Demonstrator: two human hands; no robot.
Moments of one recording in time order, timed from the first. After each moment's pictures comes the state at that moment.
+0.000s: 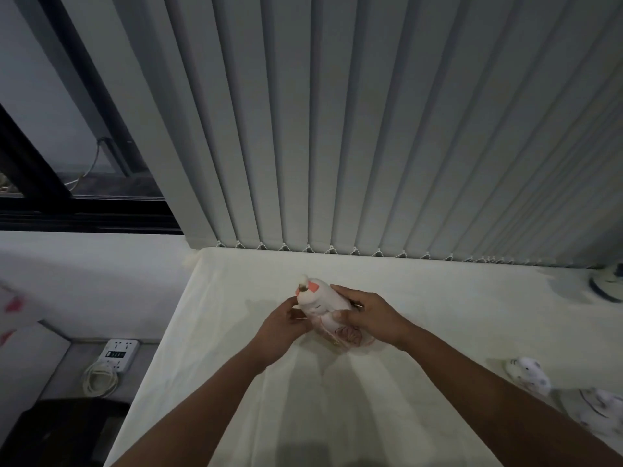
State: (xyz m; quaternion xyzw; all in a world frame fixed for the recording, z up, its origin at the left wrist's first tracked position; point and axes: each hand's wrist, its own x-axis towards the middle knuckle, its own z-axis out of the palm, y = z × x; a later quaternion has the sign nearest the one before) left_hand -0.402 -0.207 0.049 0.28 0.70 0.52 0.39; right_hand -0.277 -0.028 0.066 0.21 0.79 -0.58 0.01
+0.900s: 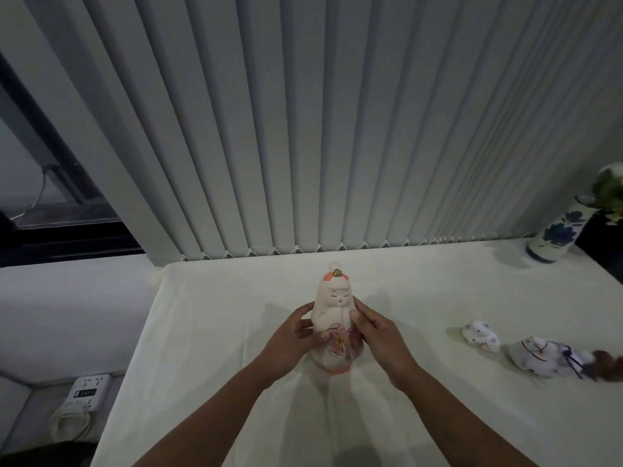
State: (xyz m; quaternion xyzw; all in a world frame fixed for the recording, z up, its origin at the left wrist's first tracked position) left_hand -0.336 -0.183 0.061 0.33 0.62 0.54 0.47; right_hand -0.185 -0.067 0.068 0.33 0.66 -0.65 -0.19
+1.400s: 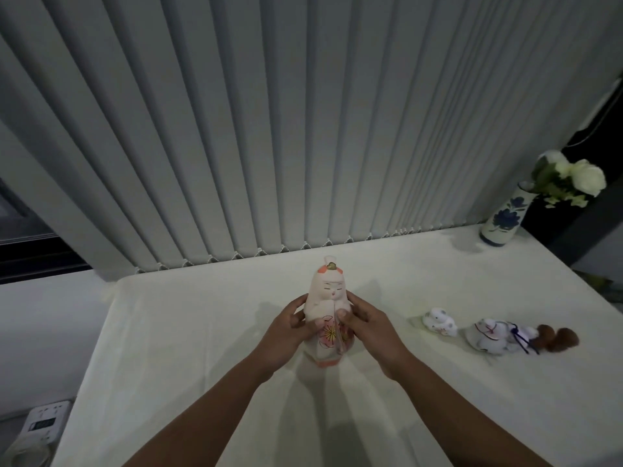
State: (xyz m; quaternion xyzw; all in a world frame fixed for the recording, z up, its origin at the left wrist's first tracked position) left_hand -0.307 -0.134 0.062 0.33 0.60 0.53 0.50; right_hand -0.149 -0.037 0.078 0.33 0.64 -0.66 -0.22
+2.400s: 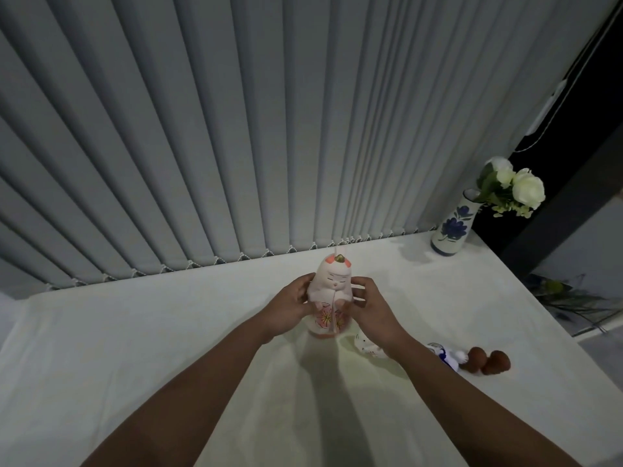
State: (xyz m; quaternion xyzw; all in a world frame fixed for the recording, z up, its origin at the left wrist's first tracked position) left_hand -0.227 0.041 0.072 0.41 0.60 0.46 0.52; right_hand -0.056 0.122 0.069 0.40 0.64 -0.61 -0.24
